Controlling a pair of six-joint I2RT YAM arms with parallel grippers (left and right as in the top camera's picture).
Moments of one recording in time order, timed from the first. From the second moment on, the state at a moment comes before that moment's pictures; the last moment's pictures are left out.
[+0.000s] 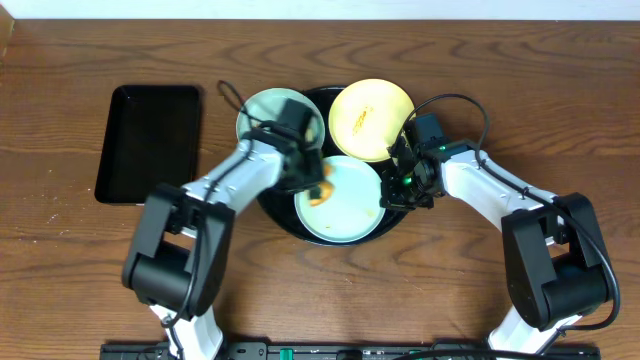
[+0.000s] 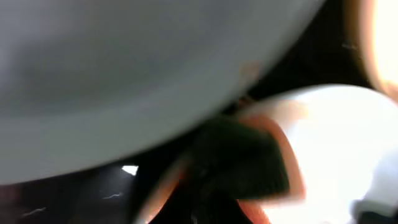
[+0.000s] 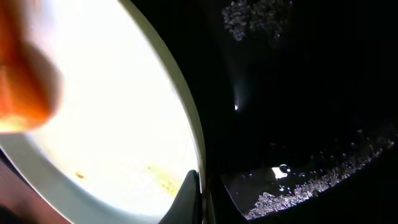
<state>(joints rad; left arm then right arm) -0.36 1.90 1.18 -0.62 0.25 -0.57 0.35 1.86 1.07 -0.63 -0.42 0.36</state>
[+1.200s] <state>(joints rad) -0.19 1.51 1.28 -0.91 0.17 -0.47 0.35 1.89 1.08 -0.56 -0.42 0.35</state>
